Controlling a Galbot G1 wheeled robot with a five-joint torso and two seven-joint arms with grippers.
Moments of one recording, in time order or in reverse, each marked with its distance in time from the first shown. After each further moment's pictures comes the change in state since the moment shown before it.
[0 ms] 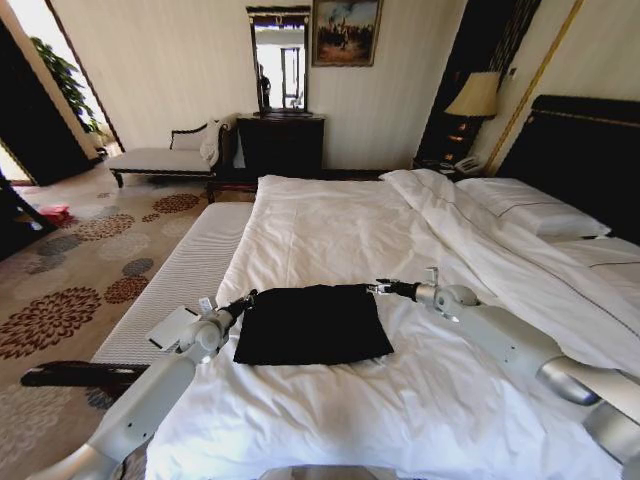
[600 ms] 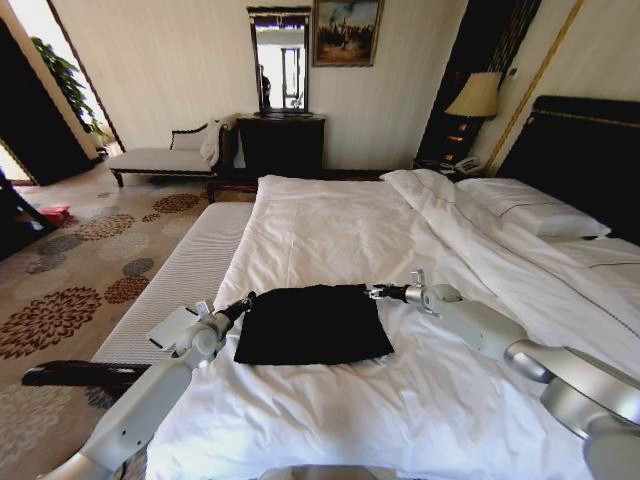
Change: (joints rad) left arm 0.036 0.004 -0.027 -0.027 -0.001 -0.003 0.009; right arm 0.040 0.073 -0.075 -0.133 -0.055 0.007 -0.003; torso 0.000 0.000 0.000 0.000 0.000
